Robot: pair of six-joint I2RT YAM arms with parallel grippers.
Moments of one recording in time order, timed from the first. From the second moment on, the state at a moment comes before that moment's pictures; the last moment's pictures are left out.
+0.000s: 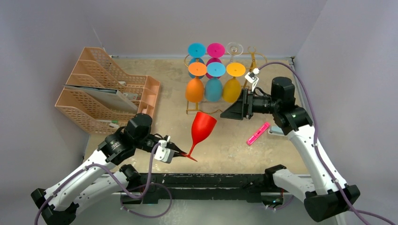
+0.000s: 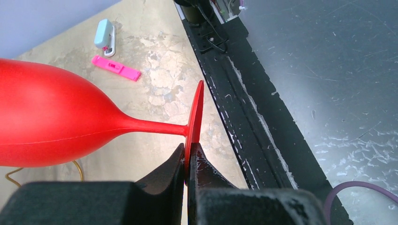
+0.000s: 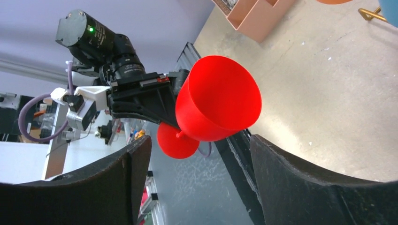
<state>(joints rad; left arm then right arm) -0.77 0.70 0.77 -0.60 0.93 0.76 0.29 0.99 1.06 -0.48 -0.99 0.62</state>
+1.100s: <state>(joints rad) -0.77 0.71 0.77 -0.62 1.00 0.84 0.50 1.16 1.25 -0.66 -1.03 0.52</state>
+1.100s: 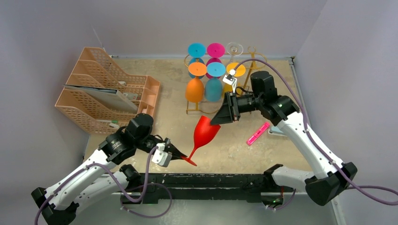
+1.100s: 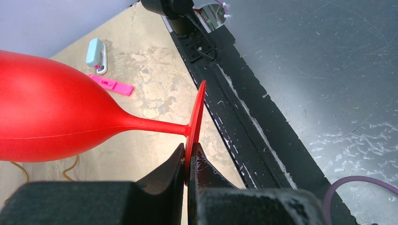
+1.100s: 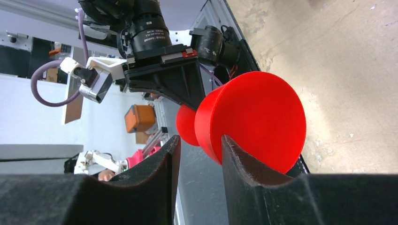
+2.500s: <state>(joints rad) -0.76 0.63 0.71 -0.49 0.77 0.62 0.66 1.14 1.37 -0.92 -0.75 0.34</state>
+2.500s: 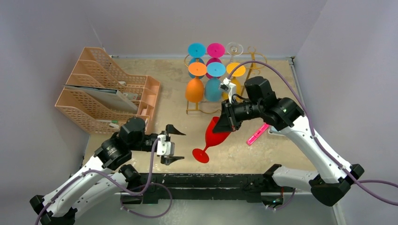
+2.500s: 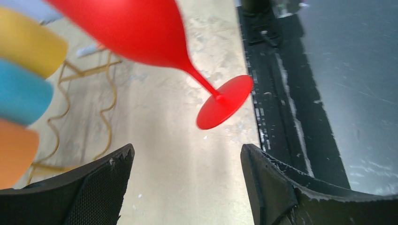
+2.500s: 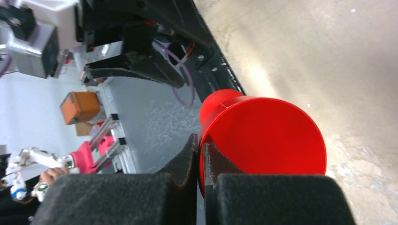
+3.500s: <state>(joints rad) -0.73 0.71 0.84 -0.62 -0.30 -0.16 1.02 1.16 1.16 -0.73 0.07 0.15</state>
